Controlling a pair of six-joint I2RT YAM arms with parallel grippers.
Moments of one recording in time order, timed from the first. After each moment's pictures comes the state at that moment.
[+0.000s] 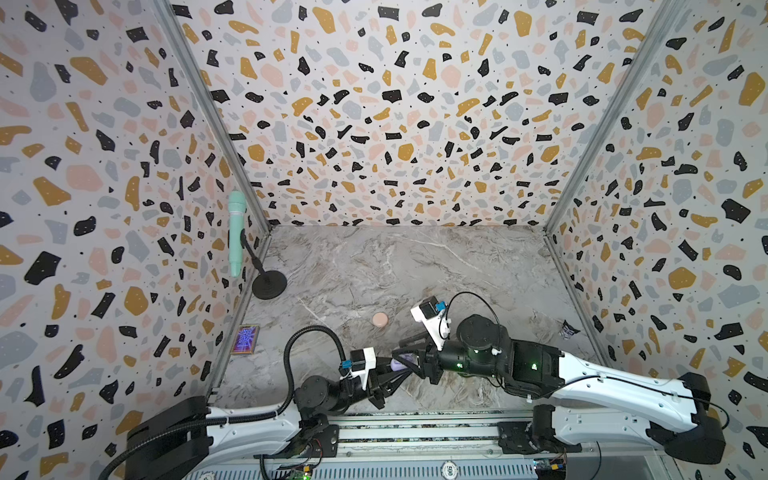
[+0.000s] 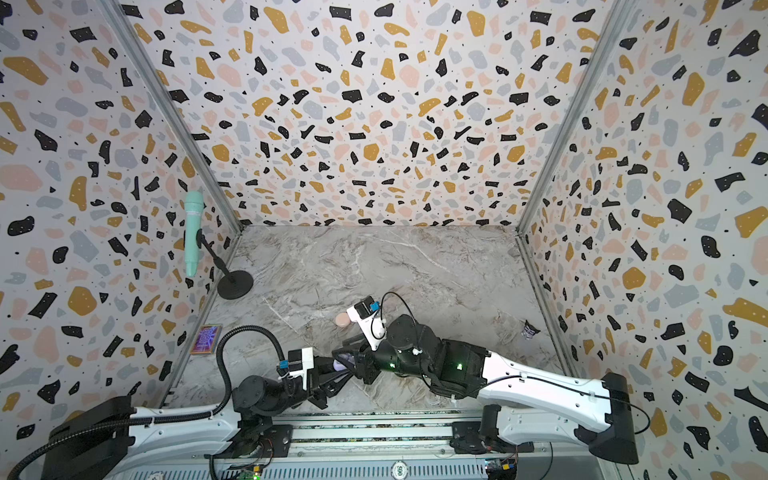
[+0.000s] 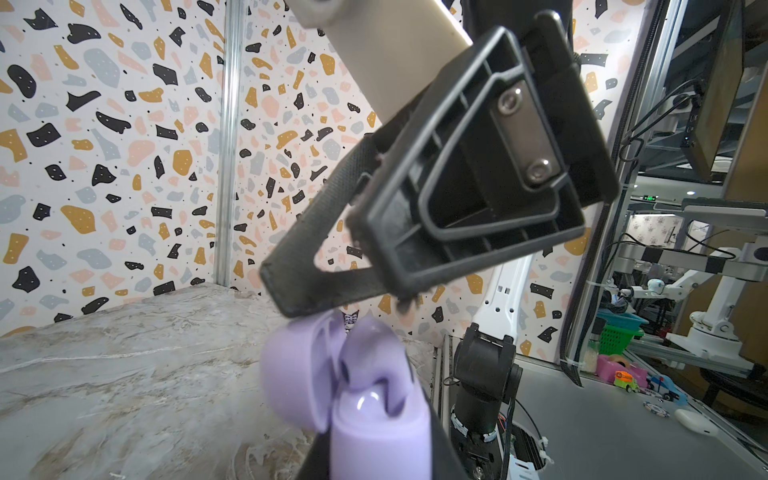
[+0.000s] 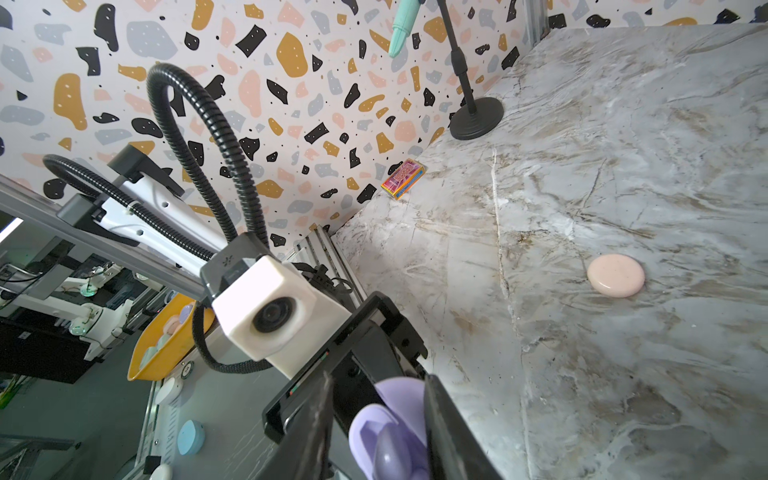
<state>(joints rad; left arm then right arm) -1.11 0.90 0.01 1.22 0.16 -0.22 1.27 1.04 0.97 -0.24 -0.06 0.53</state>
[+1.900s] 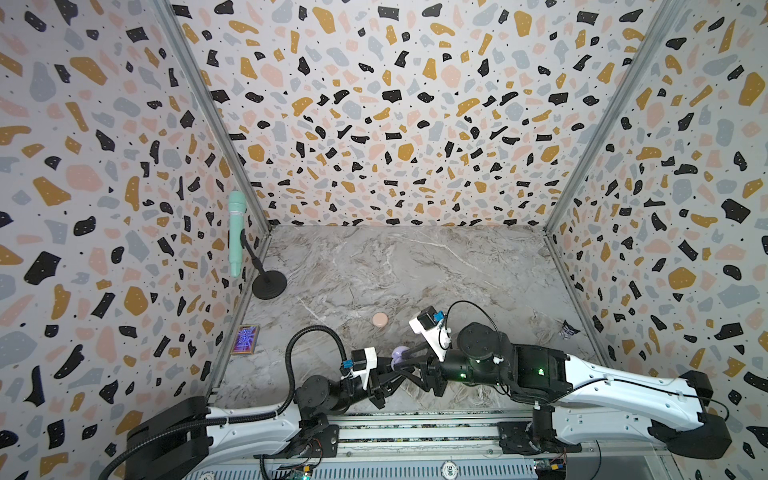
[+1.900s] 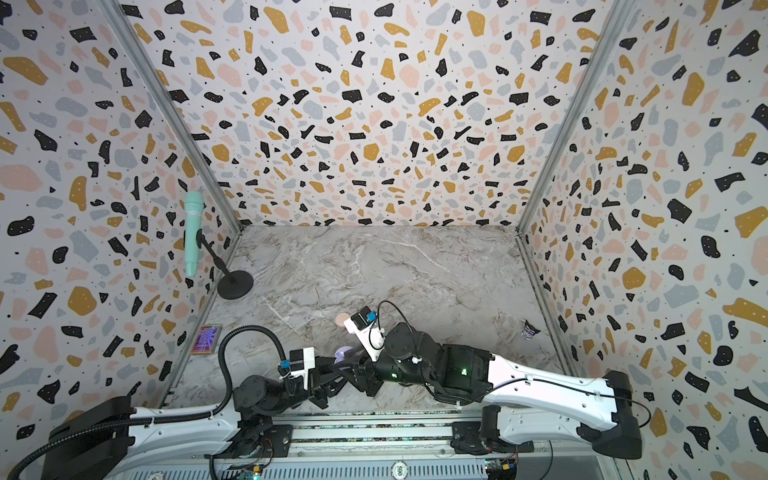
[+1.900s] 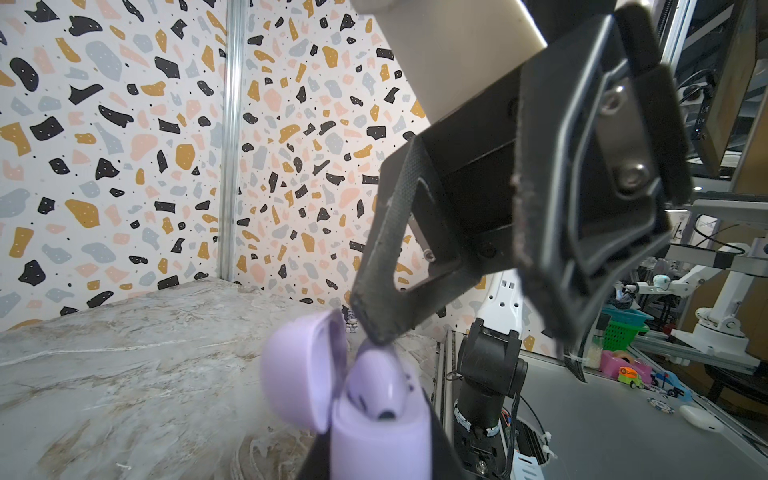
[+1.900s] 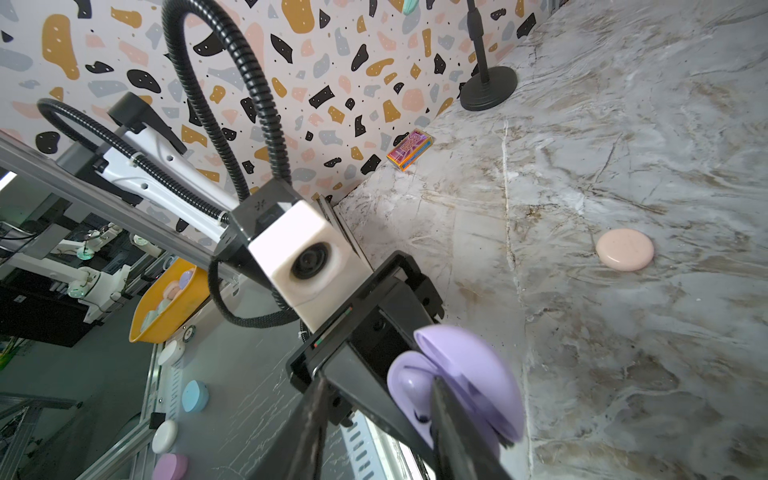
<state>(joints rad) -1.12 0.90 0.01 1.20 0.16 -0.21 1.33 1.02 1.00 -0.35 -0.03 0.52</state>
